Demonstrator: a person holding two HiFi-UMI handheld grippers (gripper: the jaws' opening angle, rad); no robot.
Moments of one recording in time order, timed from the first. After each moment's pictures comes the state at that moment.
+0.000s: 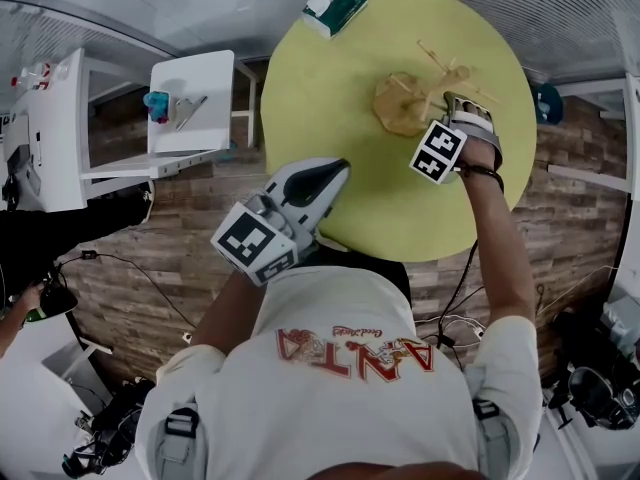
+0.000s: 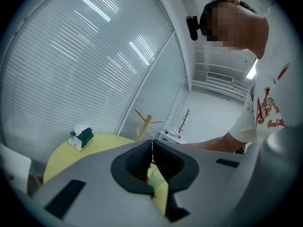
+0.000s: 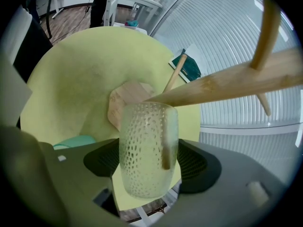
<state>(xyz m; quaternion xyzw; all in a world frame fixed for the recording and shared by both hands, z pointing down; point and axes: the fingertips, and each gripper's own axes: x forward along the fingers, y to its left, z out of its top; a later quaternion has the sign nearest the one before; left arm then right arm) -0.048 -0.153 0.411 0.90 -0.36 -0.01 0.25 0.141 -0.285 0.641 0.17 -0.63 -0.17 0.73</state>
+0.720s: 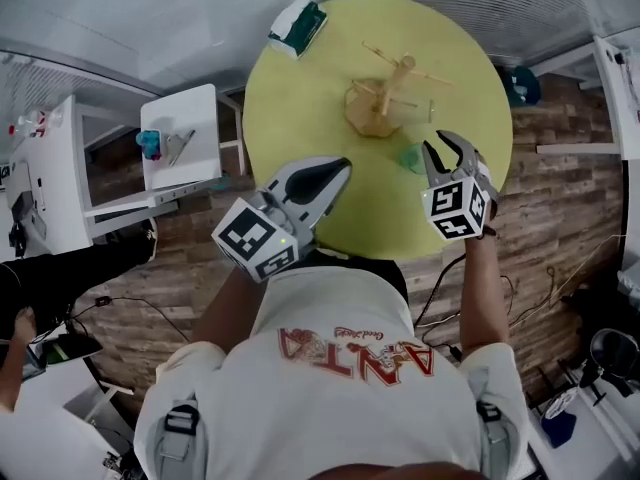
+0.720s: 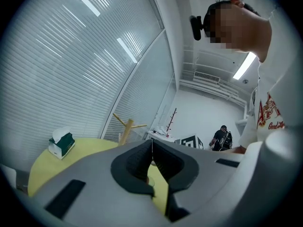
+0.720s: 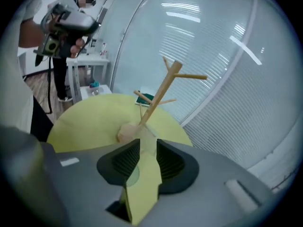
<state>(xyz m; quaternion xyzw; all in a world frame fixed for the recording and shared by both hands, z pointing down) -0.001 -0.152 0.380 0.93 -0.29 -0.01 0.22 0.152 -0.204 0.509 0.40 -0.79 -0.03 0.46</state>
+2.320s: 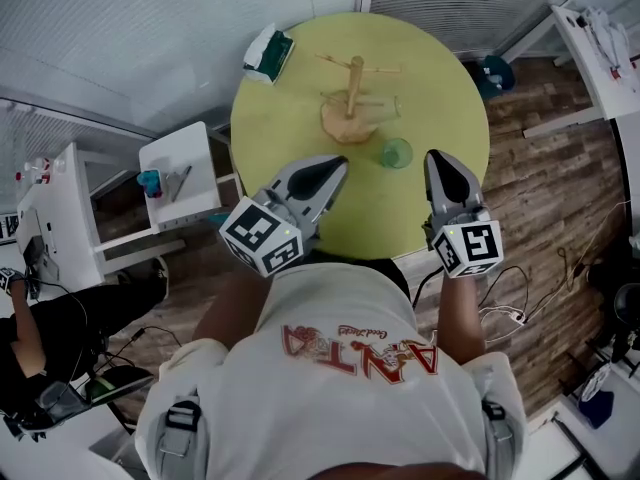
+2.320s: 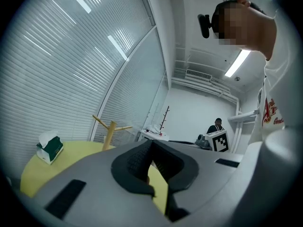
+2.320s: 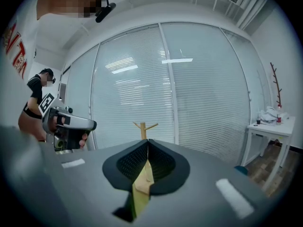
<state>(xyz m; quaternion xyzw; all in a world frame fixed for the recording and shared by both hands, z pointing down) 0.041 -0.138 0.361 0.95 -0.25 0.00 0.20 0.183 -0.134 0.386 0.56 -0.82 0.09 0.05</state>
